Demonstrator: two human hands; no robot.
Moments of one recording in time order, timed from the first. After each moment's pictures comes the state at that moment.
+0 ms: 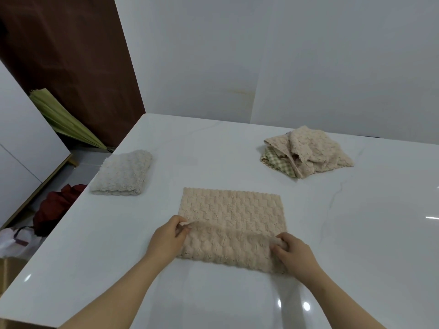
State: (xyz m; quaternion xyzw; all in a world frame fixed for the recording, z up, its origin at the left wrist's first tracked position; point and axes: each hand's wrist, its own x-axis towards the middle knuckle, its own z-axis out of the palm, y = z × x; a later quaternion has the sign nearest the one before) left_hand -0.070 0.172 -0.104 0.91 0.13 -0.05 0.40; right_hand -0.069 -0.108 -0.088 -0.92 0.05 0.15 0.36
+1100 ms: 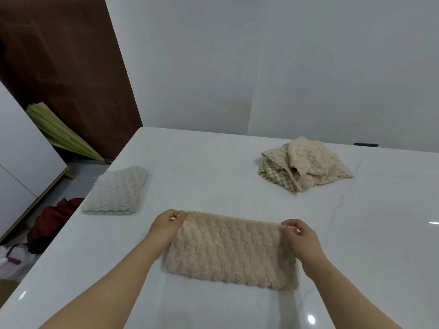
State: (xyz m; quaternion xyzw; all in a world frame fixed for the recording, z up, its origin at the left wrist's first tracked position) left_hand -0.003 0.183 -0.090 0.79 0.23 -0.10 0.55; right_hand -0.014 -0.113 -0.073 -0.78 0.19 0.07 0.59
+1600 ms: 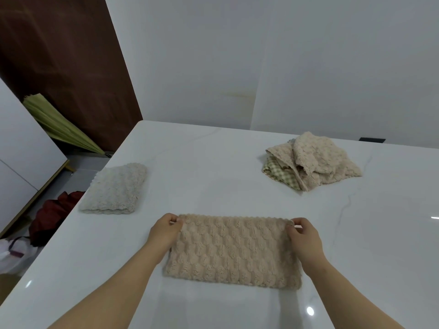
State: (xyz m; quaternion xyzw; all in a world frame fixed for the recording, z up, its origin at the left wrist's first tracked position) left_hand 0.002 0.185 -0.108 0.81 0.27 -0.10 0.52; right_hand 0.004 -0.106 -0.084 -0.82 0.23 0.06 0.53
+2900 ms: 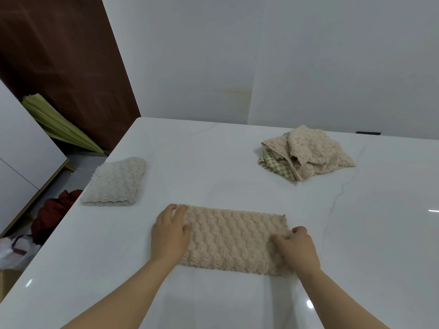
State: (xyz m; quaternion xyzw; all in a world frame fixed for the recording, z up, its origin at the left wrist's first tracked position) left_hand -0.038 0.158 -0.108 0.98 0.08 0.02 0.19; right_hand -0.035 -0.102 -0.093 -0.88 0.26 0.13 0.37
